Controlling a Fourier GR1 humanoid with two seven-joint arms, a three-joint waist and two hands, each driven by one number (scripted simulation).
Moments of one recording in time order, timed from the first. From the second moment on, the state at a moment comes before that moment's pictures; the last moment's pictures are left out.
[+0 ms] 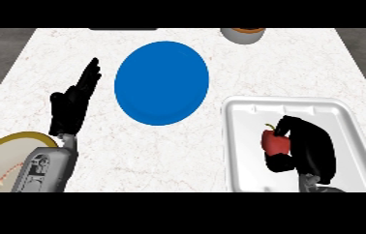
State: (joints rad) left arm -0.26 0.20 -0.01 -1.43 -0.08 0.06 0.12; right arm -0.01 -0.23 0.25 -1.76 1.07 0.03 0.70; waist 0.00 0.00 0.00
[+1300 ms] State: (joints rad) left arm -0.28 0.18 0.00 -1.43 -0.10 0.03 0.12; right arm -0.79 0.00 0.44 -1.31 0.91 -0.23 0.80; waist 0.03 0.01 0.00
